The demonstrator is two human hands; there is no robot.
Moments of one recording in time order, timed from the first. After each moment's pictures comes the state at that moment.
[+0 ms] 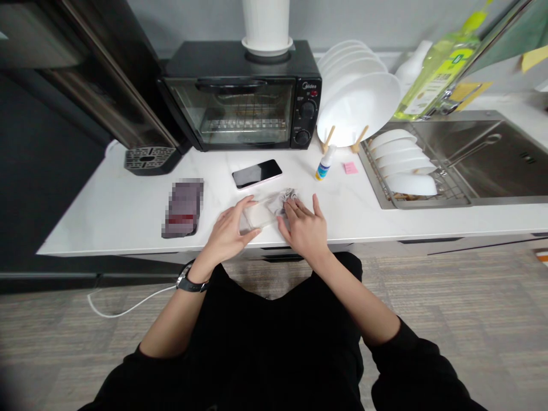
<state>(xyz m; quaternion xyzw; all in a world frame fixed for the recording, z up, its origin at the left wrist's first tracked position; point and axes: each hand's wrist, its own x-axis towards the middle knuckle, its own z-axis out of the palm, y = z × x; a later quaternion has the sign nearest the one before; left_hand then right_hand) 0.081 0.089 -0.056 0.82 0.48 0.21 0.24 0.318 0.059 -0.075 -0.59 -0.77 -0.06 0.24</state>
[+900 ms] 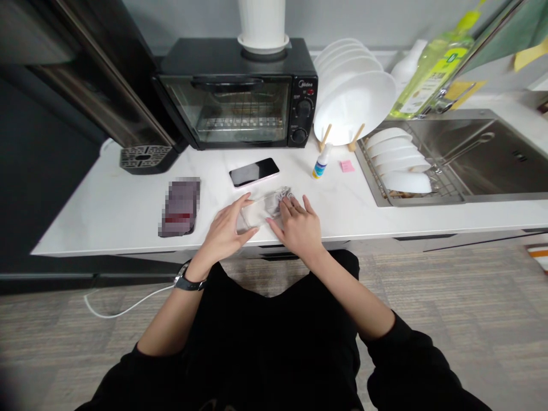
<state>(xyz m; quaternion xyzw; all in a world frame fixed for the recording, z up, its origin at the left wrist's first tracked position) 0.080 0.090 -0.058 0.82 0.48 0.21 0.23 0.313 0.061 -0.072 -0.59 -0.78 -0.06 0.21</state>
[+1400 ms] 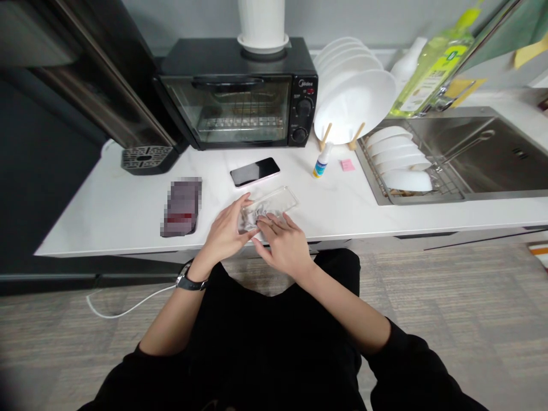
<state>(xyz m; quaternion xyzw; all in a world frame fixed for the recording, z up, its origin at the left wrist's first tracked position) 0.078 0.090 -0.063 0.82 0.47 0.23 0.24 0.273 0.024 -0.070 -0.51 -0.82 0.01 0.26</state>
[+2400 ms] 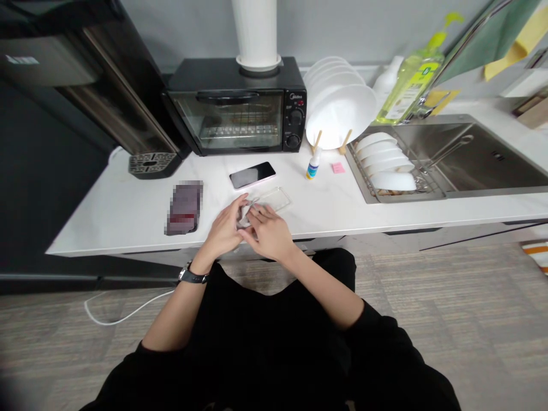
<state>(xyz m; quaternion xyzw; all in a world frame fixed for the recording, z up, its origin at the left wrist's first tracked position) 0.078 0.092 -0.066 0.82 0.46 0.24 0.24 0.263 0.051 -0.075 -0.50 -0.83 0.04 0.24</state>
